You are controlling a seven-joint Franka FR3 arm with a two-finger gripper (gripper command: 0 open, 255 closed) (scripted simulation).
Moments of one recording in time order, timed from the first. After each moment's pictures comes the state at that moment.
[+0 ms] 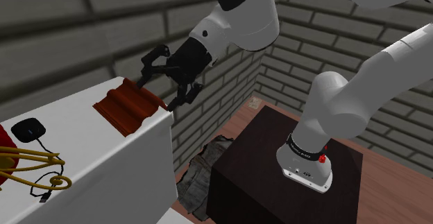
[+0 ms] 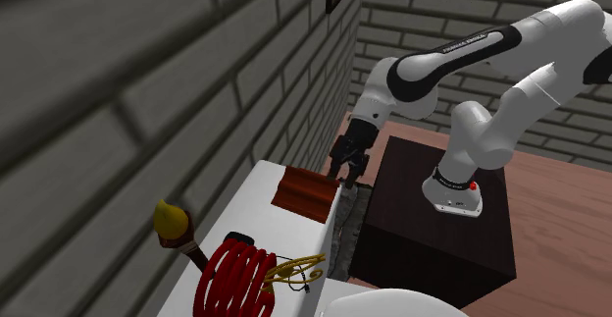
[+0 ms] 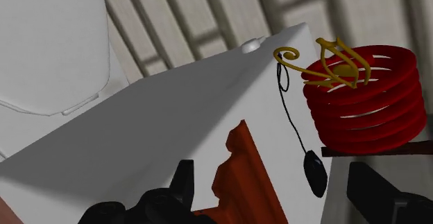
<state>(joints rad) 0.37 -0.53 0.24 -2.60 1.41 2.35 0.14</state>
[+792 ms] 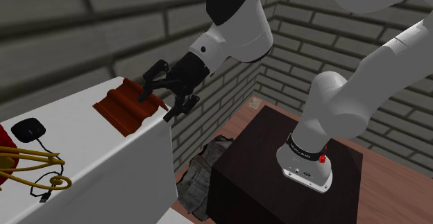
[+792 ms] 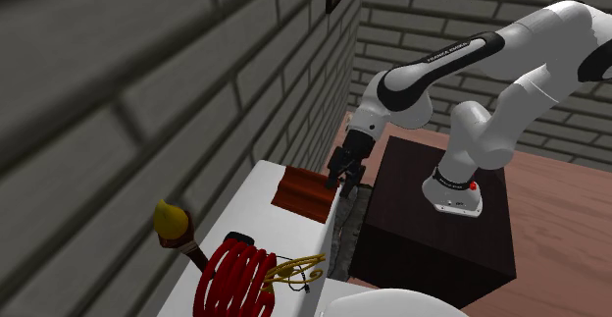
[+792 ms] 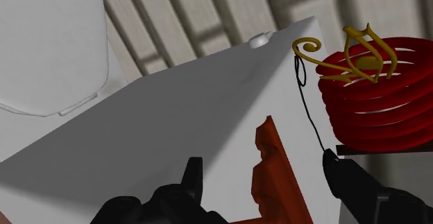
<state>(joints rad) 0.39 -0.47 0.25 -2.62 1.53 2.39 0.01</state>
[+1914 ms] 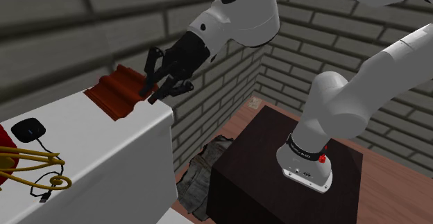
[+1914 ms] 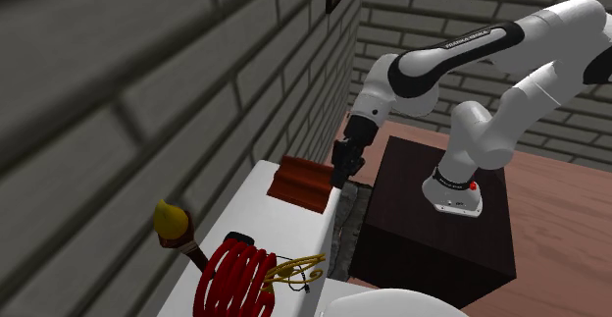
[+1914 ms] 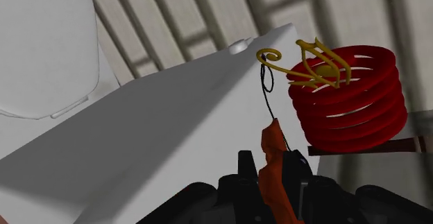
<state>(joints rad) 0.37 -0.53 0.24 -2.57 1.41 2.35 0.17</state>
